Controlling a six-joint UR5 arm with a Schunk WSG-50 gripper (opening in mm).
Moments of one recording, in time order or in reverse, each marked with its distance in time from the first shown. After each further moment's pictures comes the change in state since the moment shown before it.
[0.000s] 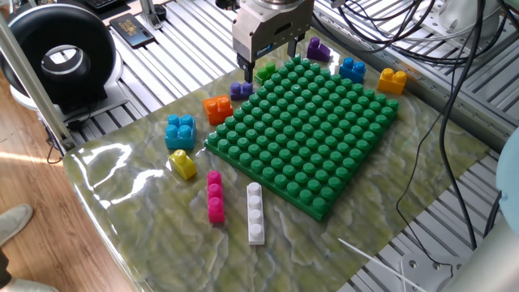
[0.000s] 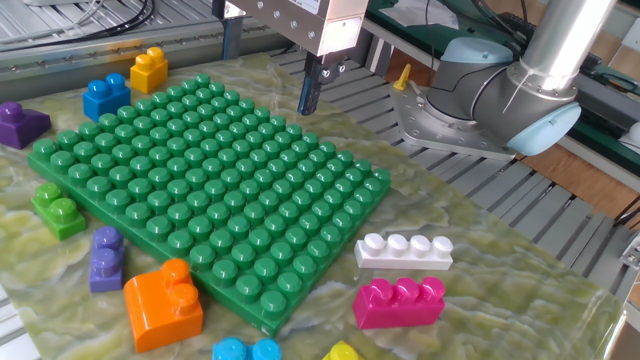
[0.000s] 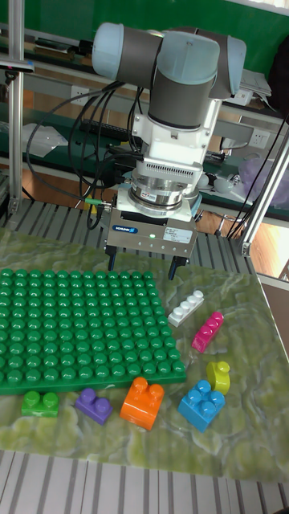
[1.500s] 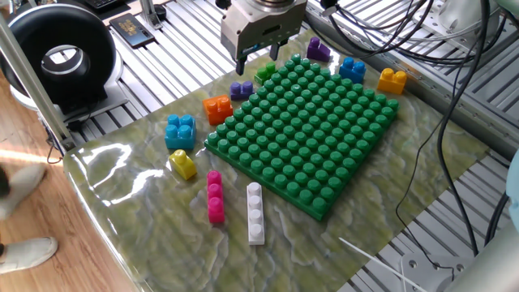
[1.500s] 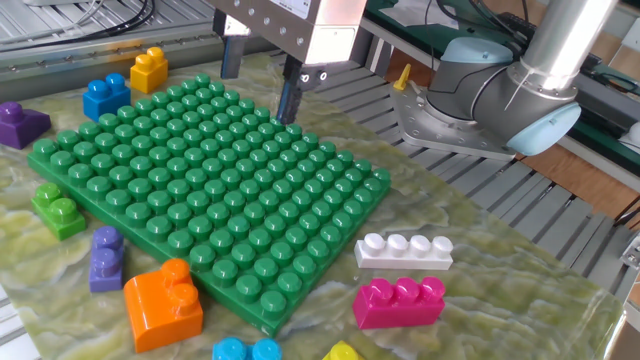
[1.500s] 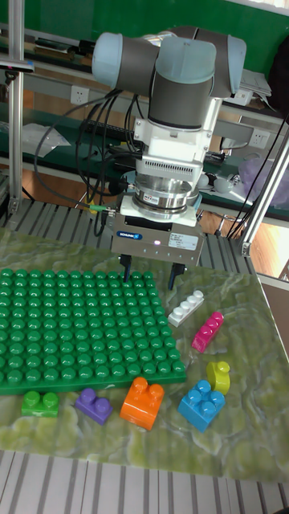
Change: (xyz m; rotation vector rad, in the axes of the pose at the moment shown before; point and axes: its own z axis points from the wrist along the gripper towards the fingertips) arm -0.027 0.016 0.003 -0.051 -0.105 0.082
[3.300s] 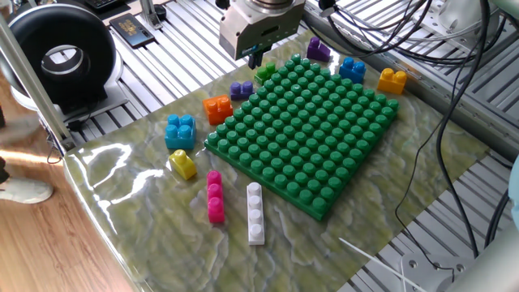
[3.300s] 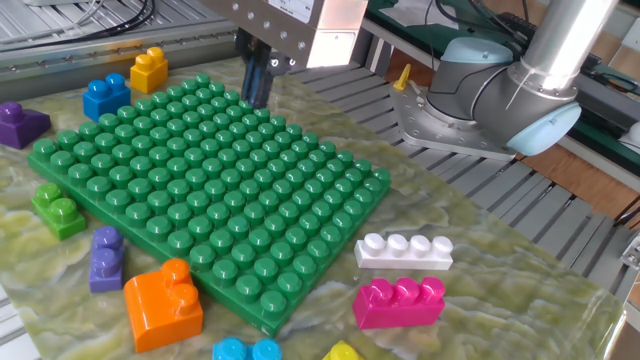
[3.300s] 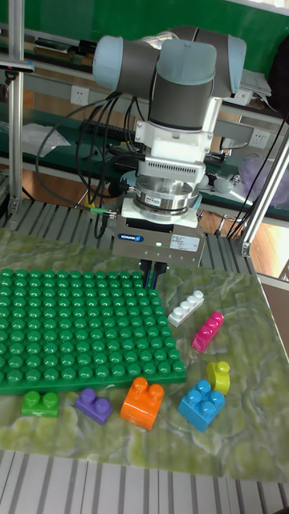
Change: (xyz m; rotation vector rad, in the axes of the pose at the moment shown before) arm -0.003 0.001 0.002 0.003 -0.015 -0.032
